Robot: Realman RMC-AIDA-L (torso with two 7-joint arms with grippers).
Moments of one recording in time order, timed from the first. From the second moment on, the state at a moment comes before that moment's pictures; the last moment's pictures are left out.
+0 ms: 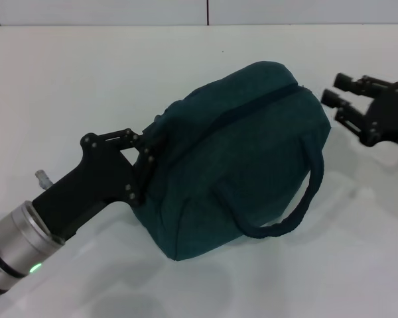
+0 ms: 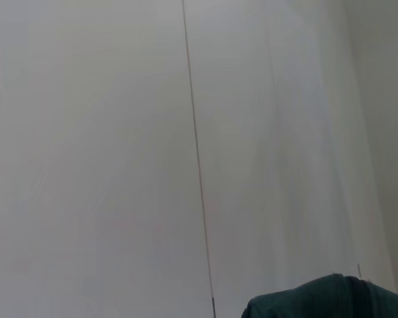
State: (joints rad) left arm -0.39 -2.09 2.84 -0.02 -0.68 1.76 -0.34; right arm 0.44 1.91 -1.71 -0.34 -0.53 -1.34 0.73
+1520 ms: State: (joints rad) left arm -0.43 -2.06 2.83 -0.02 -0.81 1.87 -0.60; right arm 0.46 1.91 -1.55 -0.42 -0.85 -1.19 0.94
